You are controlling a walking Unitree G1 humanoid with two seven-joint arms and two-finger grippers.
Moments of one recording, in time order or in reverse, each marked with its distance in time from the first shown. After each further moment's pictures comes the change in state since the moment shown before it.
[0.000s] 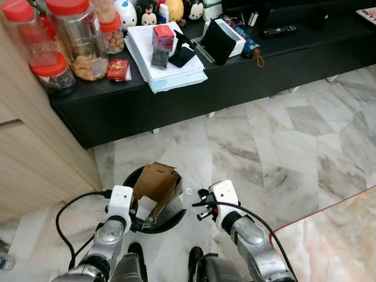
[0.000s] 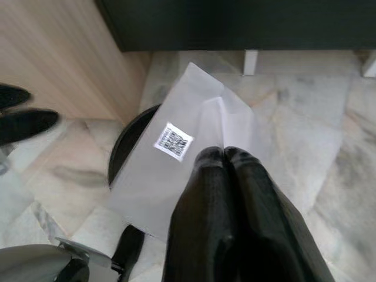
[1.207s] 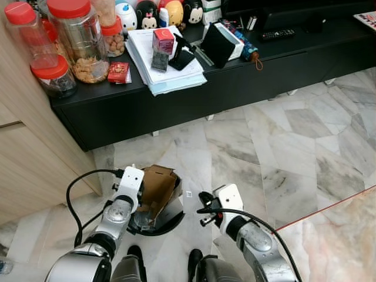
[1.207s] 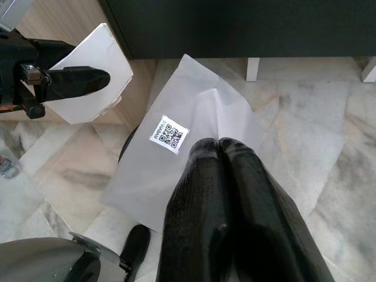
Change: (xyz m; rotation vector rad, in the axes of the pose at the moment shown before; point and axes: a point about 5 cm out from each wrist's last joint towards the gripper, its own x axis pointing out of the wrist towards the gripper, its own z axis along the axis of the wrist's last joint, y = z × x) left arm 0.022 -0.015 0.044 0.152 -0.049 -0.068; right arm -0.026 -0.001 0.002 0.015 -0.056 0.047
